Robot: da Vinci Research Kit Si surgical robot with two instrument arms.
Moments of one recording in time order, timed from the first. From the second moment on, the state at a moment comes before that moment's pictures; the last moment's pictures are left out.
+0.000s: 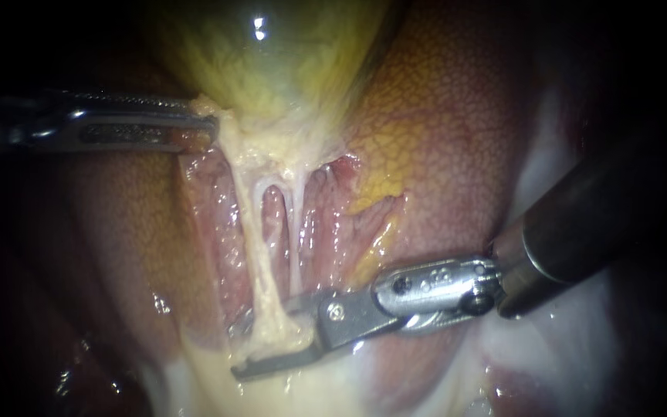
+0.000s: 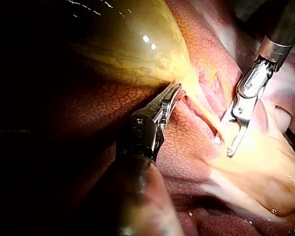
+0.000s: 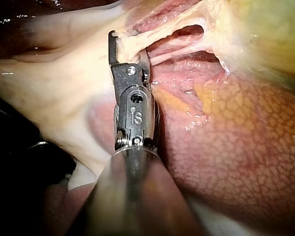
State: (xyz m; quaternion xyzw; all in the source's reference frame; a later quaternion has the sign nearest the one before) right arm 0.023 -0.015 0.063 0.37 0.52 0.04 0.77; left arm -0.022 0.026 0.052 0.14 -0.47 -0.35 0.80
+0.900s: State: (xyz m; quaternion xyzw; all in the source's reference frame) right arm 0.023 -0.009 0.062 0.54 0.60 0.13 0.58; left arm -0.022 0.026 0.052 0.14 -0.47 -0.35 0.80
